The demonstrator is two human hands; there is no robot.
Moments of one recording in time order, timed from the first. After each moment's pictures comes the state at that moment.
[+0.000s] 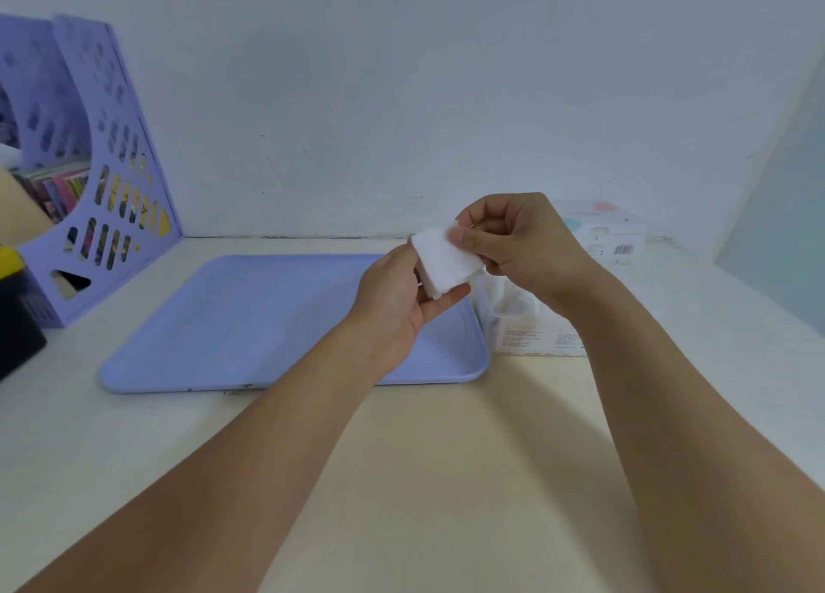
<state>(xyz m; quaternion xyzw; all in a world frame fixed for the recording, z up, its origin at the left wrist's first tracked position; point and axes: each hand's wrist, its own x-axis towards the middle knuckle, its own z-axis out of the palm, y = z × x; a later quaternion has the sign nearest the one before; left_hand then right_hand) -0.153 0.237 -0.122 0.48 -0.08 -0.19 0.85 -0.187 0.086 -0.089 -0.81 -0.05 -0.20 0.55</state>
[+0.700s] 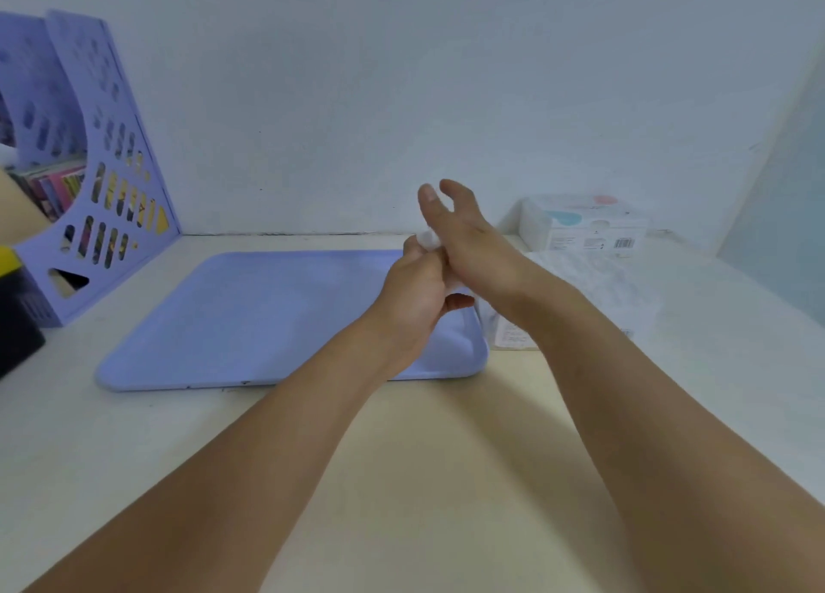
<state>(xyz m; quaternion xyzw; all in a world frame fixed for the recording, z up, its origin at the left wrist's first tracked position) -0.159 0.225 -0.126 0.59 -0.22 -0.16 0.76 -0.186 0.122 -0.092 -0.83 -0.01 -0.10 0.54</state>
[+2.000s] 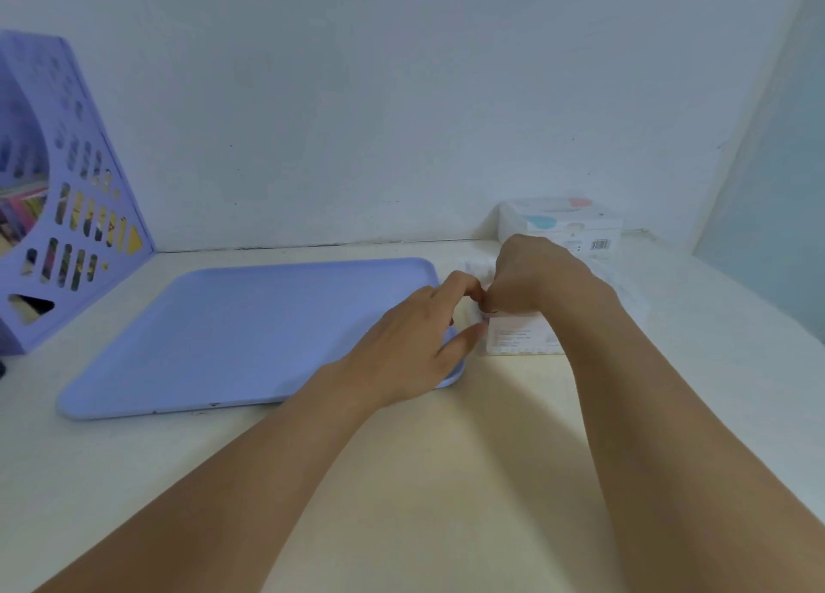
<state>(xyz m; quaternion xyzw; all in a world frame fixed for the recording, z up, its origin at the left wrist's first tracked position) -0.151 0.226 -0.163 0.81 -0.50 0.07 0.29 -0.188 0.062 -0.098 -0.97 0.23 -0.05 0.09</state>
